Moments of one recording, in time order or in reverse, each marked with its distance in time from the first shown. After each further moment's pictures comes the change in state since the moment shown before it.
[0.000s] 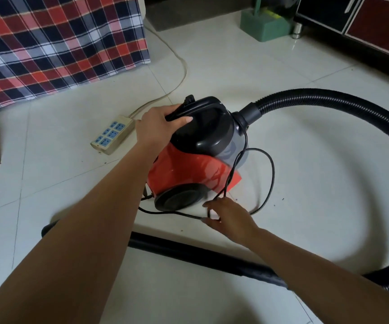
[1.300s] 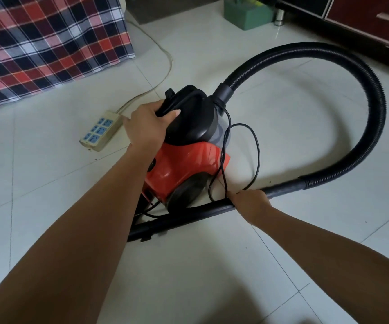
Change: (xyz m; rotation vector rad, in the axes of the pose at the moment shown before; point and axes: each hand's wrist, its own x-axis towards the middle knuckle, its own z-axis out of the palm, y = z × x) left_hand -0.030 0.021 0.013 0.071 0.124 -0.062; right_hand -0.030 0.030 -0.030 -0.644 -0.366 0.217
